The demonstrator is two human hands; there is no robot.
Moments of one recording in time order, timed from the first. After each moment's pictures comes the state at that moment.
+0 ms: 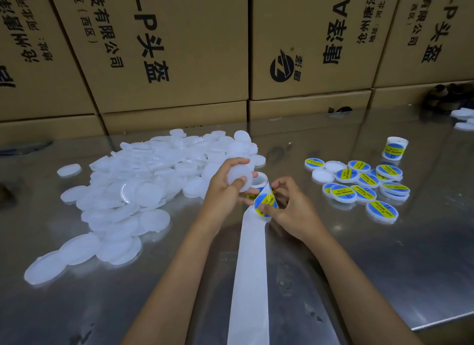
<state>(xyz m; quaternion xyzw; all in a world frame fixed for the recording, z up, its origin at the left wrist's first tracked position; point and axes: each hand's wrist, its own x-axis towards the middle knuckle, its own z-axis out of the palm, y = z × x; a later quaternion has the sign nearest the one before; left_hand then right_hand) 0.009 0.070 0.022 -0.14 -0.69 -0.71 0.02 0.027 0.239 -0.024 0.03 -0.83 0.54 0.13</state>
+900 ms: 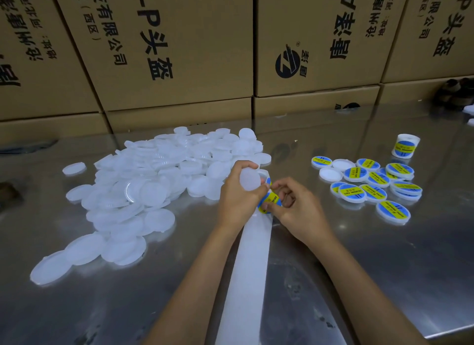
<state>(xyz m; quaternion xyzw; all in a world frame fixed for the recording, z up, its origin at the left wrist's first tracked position) 0.003 0.088 0.005 -0.13 -0.77 -0.60 0.15 0.035 0.227 -0.013 0.05 -0.84 0.50 0.22</state>
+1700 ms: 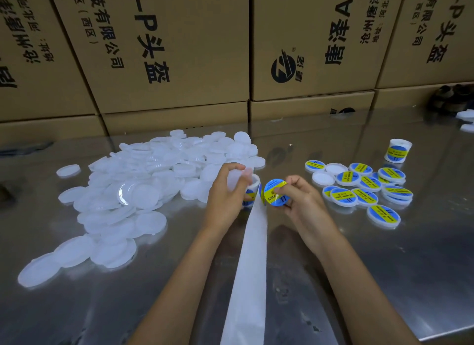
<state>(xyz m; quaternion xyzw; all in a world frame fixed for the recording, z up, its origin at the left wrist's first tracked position) 0.005 0.085 0.007 -0.09 -0.73 -0.67 0.11 0.045 0.239 0.014 0.00 -0.56 0.82 0.07</state>
